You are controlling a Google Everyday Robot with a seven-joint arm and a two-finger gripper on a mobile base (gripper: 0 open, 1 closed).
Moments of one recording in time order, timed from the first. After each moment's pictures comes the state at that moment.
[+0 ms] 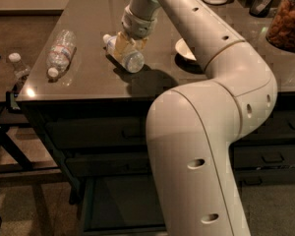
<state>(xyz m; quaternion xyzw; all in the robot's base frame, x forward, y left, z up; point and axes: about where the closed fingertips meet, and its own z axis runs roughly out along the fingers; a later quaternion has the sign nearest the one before) 0.744 0.044 0.858 -0.33 0.92 0.16 0.13</state>
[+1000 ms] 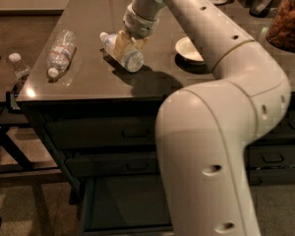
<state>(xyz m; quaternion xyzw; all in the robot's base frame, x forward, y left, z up) 0.740 0.043 0.865 -0.33 0.92 0.17 0.14</state>
